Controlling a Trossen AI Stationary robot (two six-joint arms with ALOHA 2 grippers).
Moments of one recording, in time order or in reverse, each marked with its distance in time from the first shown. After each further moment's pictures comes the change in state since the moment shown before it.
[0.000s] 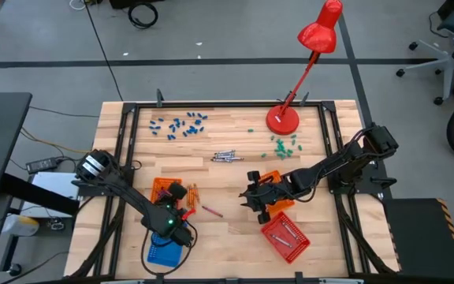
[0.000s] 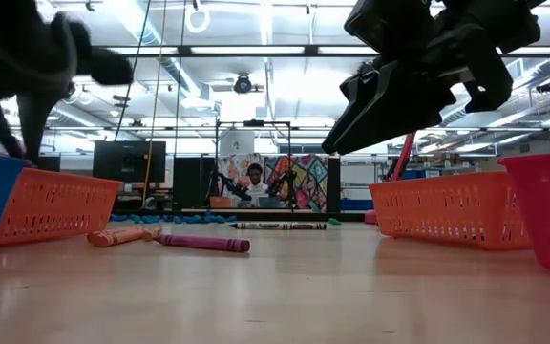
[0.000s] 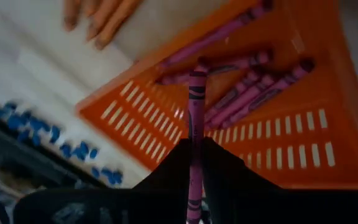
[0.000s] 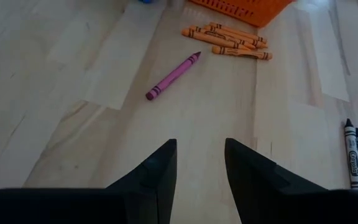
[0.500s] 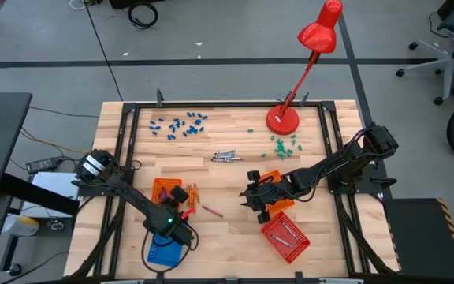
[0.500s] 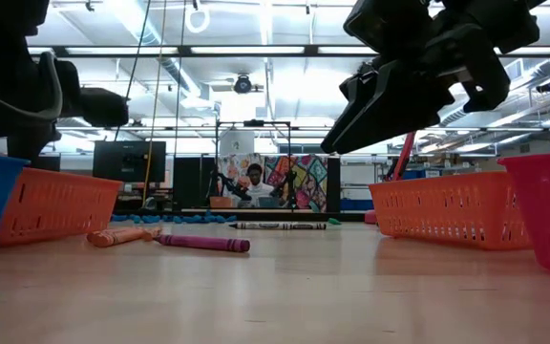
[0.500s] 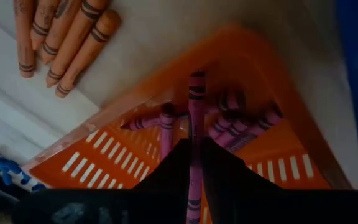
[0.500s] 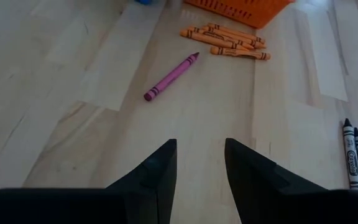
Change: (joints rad) left arm 0.006 0.001 -0.104 0.210 0.051 0.057; right arm 0.000 0.000 0.000 0.003 0.000 0.001
